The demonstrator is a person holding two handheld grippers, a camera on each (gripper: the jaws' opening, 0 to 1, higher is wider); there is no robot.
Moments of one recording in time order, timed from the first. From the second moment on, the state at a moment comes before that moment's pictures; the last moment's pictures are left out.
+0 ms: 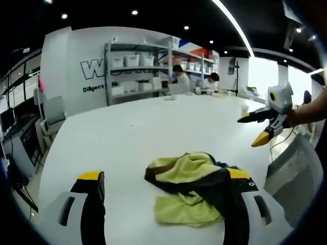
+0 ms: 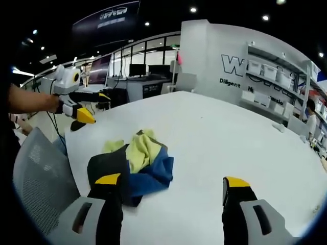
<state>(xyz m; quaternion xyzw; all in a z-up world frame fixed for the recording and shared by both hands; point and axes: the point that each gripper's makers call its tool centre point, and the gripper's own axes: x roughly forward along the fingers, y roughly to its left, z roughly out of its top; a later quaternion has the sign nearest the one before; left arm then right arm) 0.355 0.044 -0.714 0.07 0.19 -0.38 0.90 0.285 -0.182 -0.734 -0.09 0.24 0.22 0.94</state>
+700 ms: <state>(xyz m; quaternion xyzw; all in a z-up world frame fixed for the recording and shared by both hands) 0.394 0.053 -0.757 0.09 0.24 -0.37 0.89 0.314 -0.173 -0.745 -0.11 0.25 0.24 0.93</state>
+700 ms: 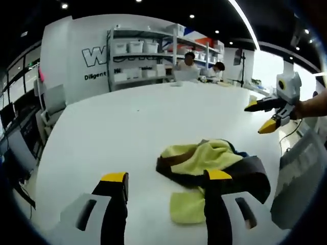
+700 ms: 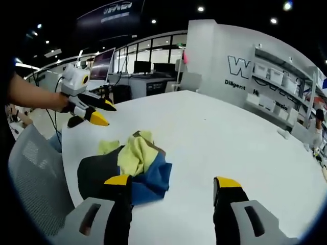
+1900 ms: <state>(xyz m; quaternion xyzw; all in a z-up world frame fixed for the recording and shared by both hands) 0.444 0.028 -0.822 0.15 0.33 -0.40 0.84 0.334 -0.153 -0.786 -0.09 0.30 0.27 0.91</state>
